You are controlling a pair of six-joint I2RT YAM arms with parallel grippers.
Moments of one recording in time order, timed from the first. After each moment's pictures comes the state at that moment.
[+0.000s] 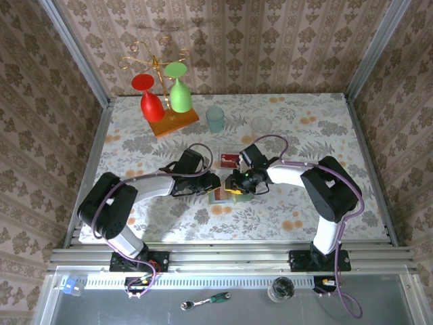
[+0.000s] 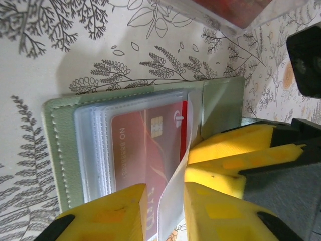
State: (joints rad) left arm -0.66 1.62 0.76 -0.06 0.46 -0.88; right arm 0.56 1.81 0.95 -0.22 -0.52 0.78
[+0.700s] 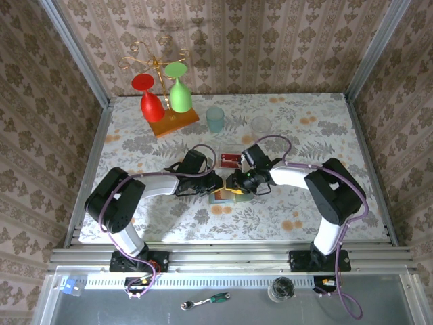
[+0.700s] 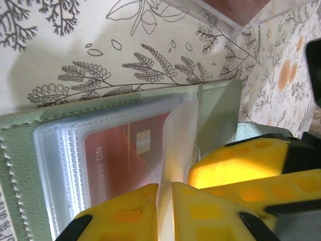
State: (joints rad) left arm -0.68 1.68 0.77 0.02 0.49 -0.93; right arm 0.55 1.76 0.92 -0.19 -0.53 0.80
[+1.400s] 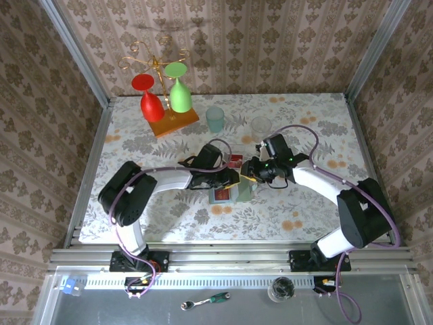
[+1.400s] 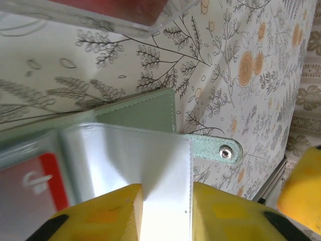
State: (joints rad) left arm -0.77 1.81 0.95 0.02 0.50 -0.94; right arm 0.42 1.49 0.88 -0.32 -0.49 0.76
